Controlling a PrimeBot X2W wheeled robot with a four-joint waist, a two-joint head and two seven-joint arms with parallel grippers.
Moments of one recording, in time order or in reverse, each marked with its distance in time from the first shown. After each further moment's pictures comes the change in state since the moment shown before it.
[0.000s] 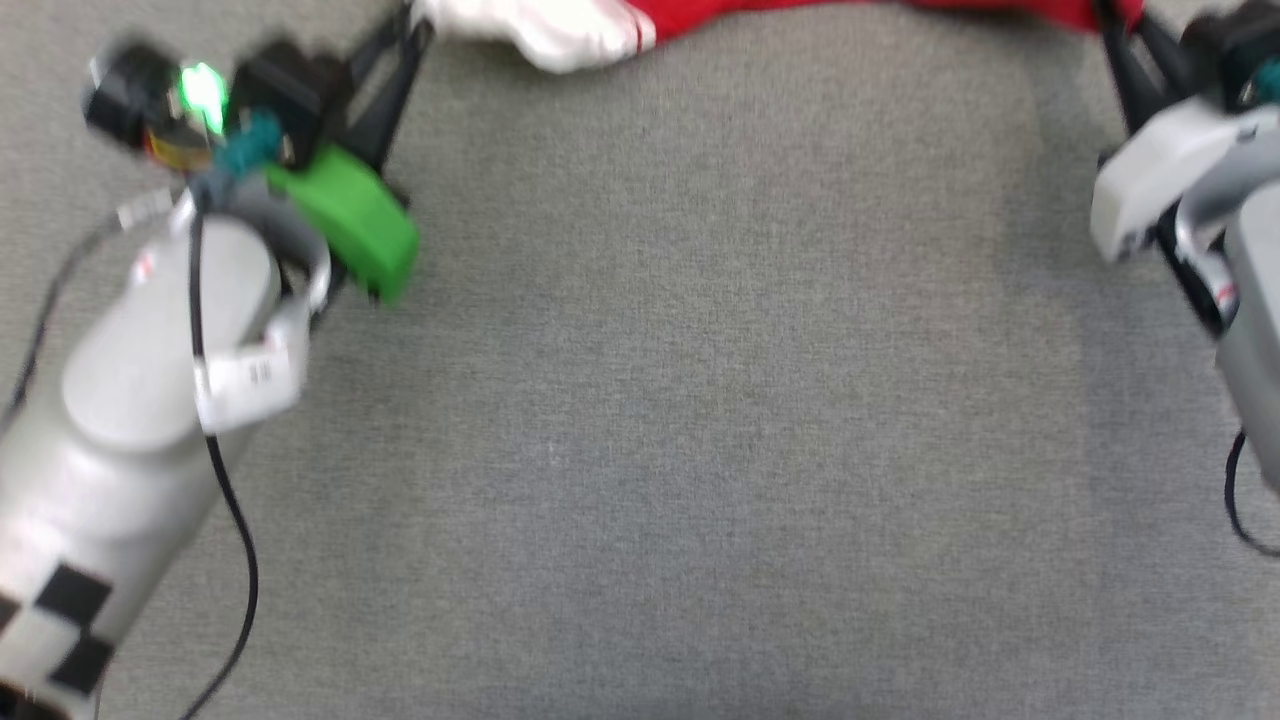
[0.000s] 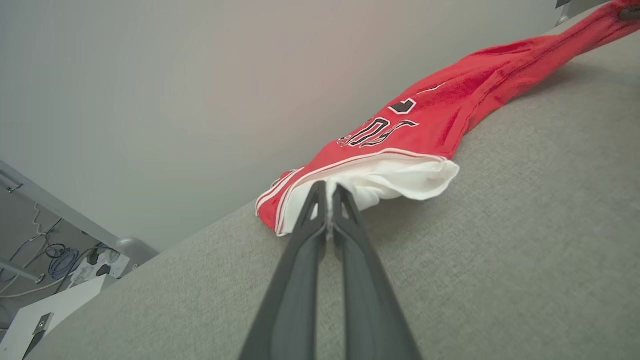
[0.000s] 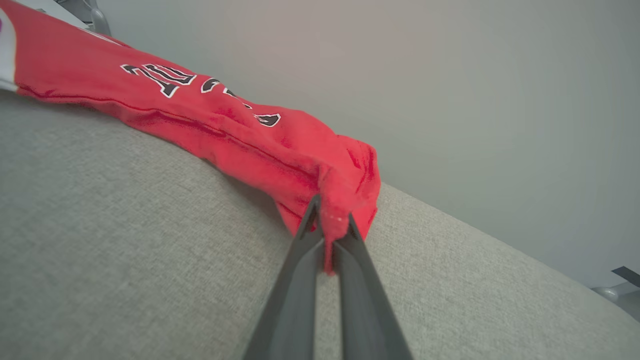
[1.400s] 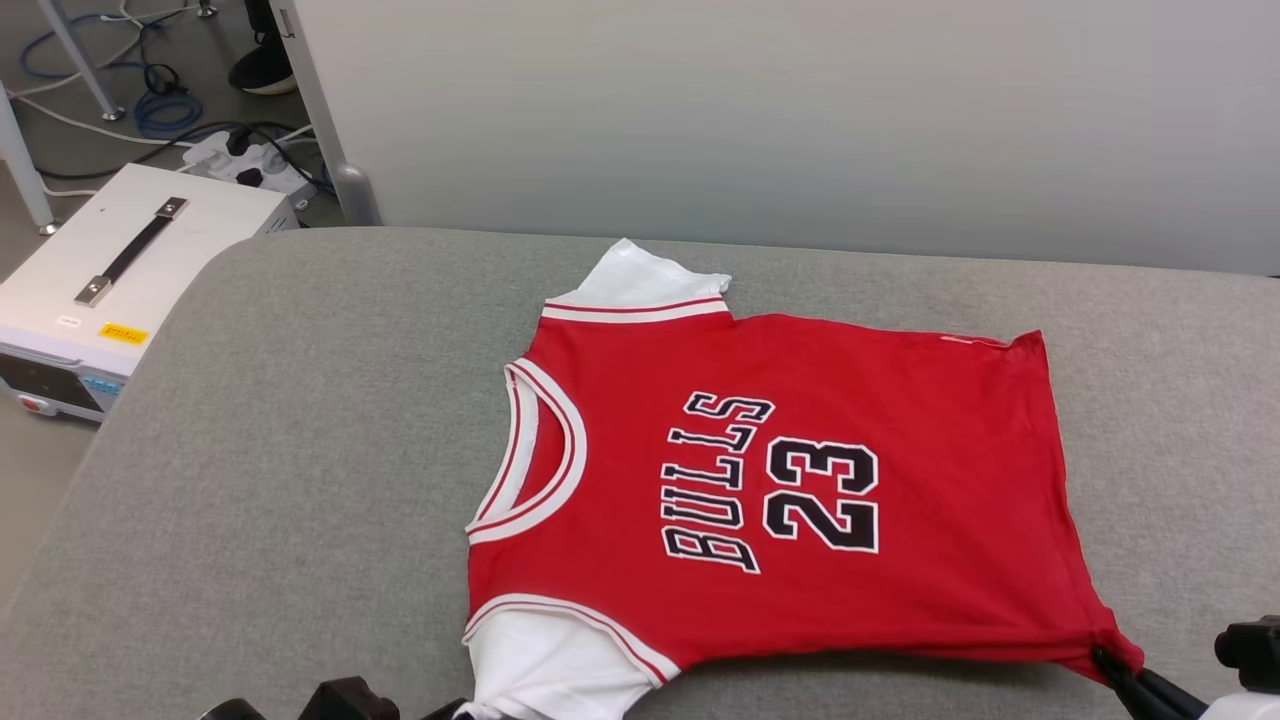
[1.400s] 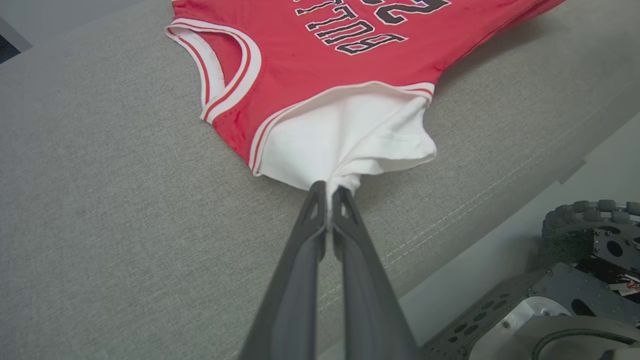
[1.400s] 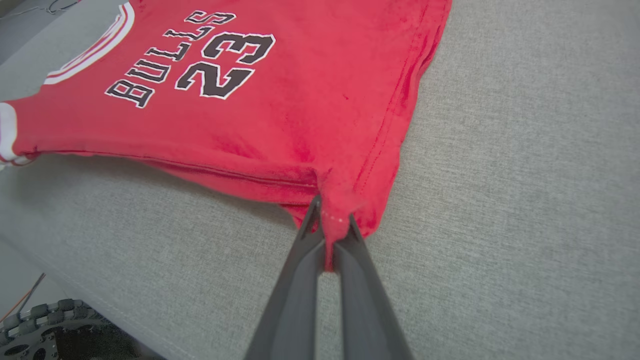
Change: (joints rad) left arm 0.897 0.366 -0.193 -0.628 -0.233 0.152 0.174; right arm 1.108 -0.260 -0.041 -0.602 0.578 0.000 0.258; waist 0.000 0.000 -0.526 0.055
